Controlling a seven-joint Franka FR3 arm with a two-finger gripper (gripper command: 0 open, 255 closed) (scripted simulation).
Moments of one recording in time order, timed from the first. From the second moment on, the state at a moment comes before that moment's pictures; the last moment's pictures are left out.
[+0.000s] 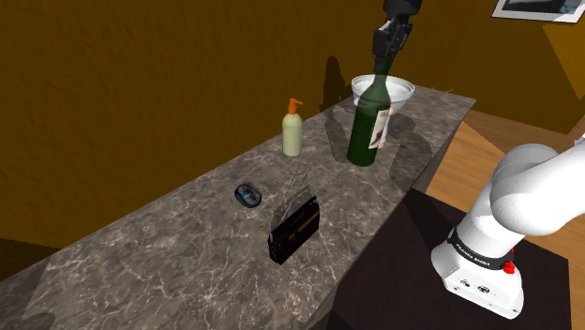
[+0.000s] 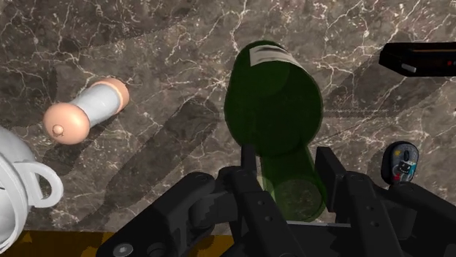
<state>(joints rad) 0.00 -0.61 -0.03 -2.08 -0.02 1.55 0.04</state>
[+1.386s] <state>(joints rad) 0.00 -0.47 -0.05 -1.68 -0.03 1.29 0.01</state>
